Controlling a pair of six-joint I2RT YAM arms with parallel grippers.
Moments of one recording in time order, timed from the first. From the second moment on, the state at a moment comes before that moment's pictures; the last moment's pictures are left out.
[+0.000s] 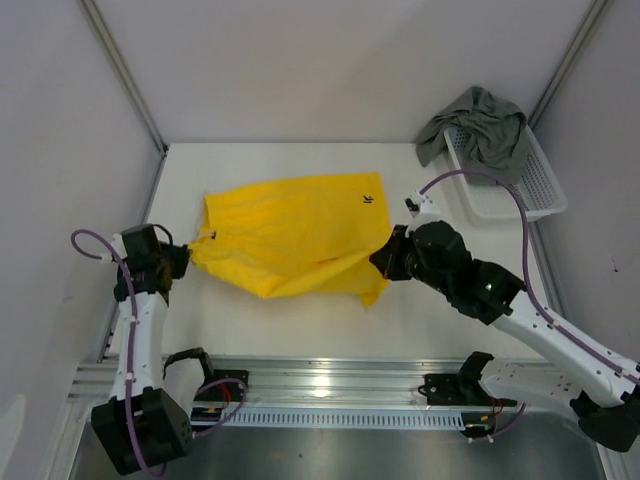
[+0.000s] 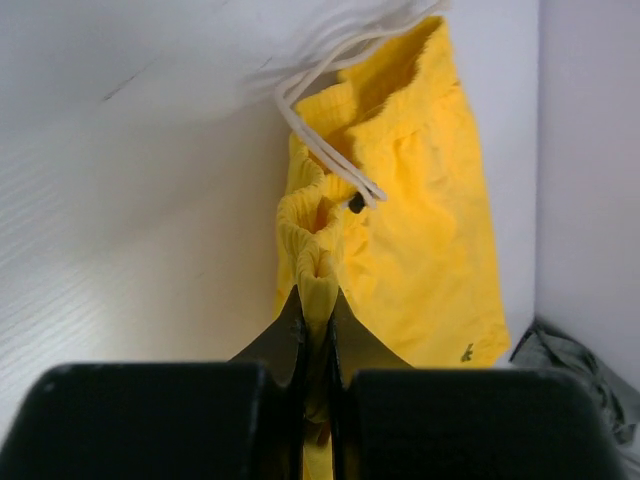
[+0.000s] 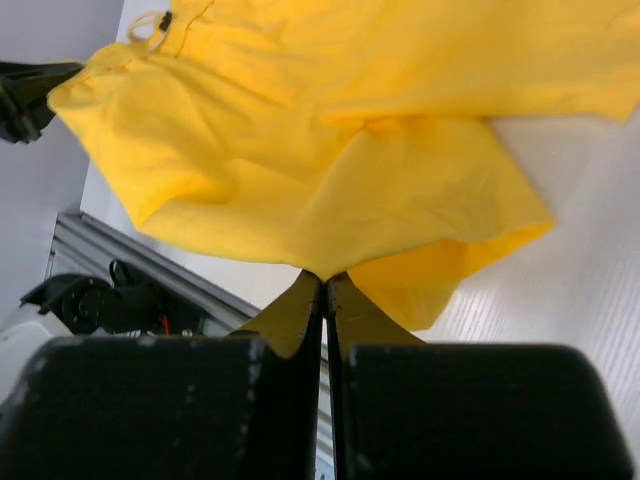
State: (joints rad) left arm 0.30 0.88 0.66 -0.51 0.01 -1.05; right arm 0.88 0.94 1.01 -0.56 0.18 0.70
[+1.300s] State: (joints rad) left arm 0.30 1.72 1.31 -0.35 0.06 -1.40; right arm 0.29 1.94 1.81 -0.36 -0.48 0.57
